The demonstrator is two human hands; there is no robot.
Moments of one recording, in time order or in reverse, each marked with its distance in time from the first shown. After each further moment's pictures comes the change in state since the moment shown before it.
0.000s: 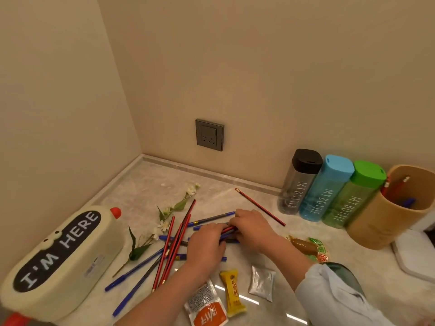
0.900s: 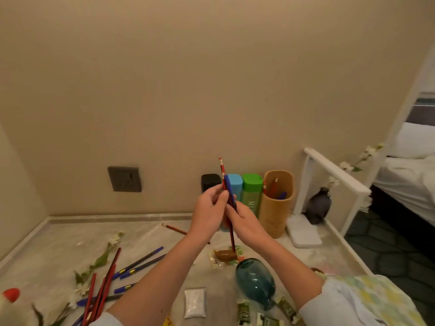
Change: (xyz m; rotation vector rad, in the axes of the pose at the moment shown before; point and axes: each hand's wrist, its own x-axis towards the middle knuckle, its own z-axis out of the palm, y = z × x) left_hand 0.046 0.208 -0.057 -1.082 -0.078 0.212; right_hand -0.139 0.031 -0.124 0.984 0.606 0.495
